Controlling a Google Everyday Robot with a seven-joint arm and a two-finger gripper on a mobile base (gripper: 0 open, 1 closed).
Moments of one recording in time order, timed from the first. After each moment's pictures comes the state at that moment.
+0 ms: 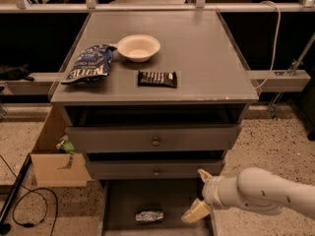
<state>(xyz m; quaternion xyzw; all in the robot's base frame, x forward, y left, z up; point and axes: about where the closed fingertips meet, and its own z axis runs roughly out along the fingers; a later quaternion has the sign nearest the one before) 0.437 -0.126 0.496 -0.50 0.80 0.17 0.30</state>
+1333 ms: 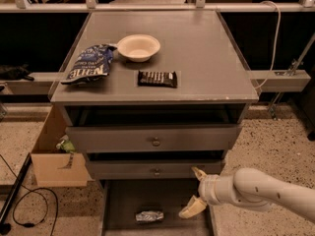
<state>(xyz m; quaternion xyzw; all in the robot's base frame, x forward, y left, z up) 0.468 -0.114 0.456 -0.52 0.76 0.20 0.34</state>
